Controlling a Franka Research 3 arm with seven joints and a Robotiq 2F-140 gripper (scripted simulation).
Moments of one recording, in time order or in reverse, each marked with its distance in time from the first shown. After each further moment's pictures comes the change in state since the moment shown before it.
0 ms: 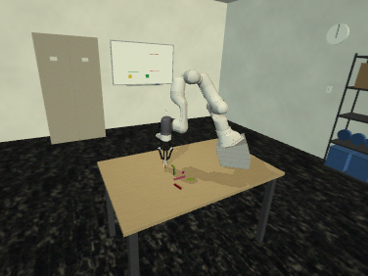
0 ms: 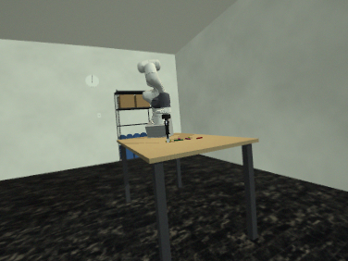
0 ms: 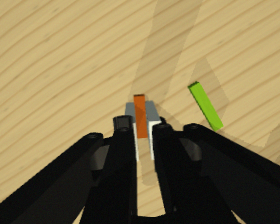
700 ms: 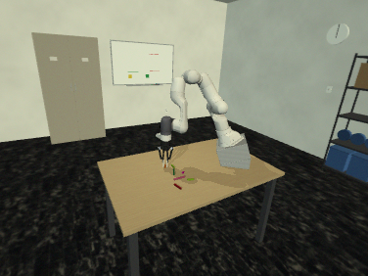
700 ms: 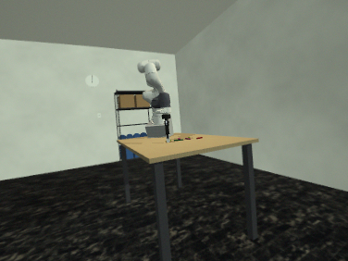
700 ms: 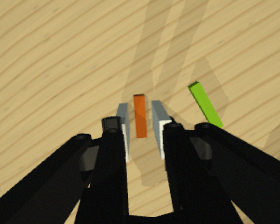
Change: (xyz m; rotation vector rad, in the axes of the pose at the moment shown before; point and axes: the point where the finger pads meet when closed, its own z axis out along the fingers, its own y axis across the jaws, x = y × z) arm 0.000 0.000 0.000 0.000 0.000 0.000
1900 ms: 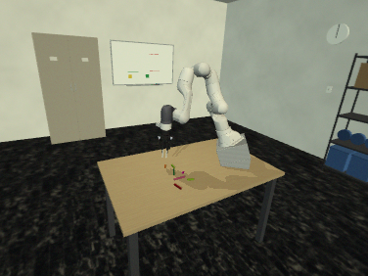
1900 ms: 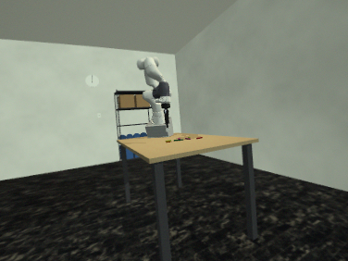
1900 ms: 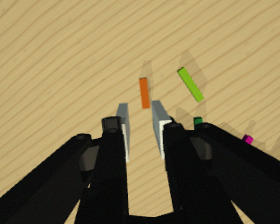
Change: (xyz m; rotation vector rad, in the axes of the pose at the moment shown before) arm -0.005 -0.006 -0.090 0.025 -0.009 0.047
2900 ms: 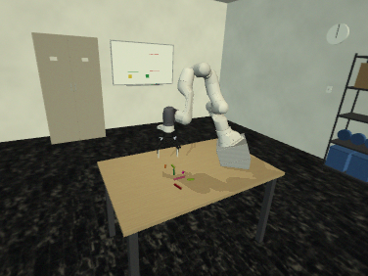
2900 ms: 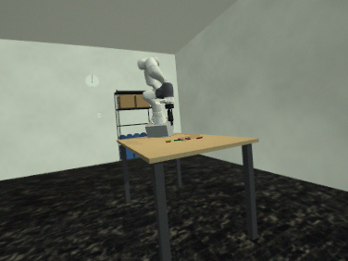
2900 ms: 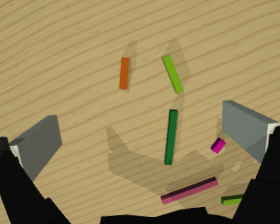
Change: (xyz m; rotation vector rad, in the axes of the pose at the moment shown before) arm -0.026 0.028 0.005 -0.031 0.009 -0.209
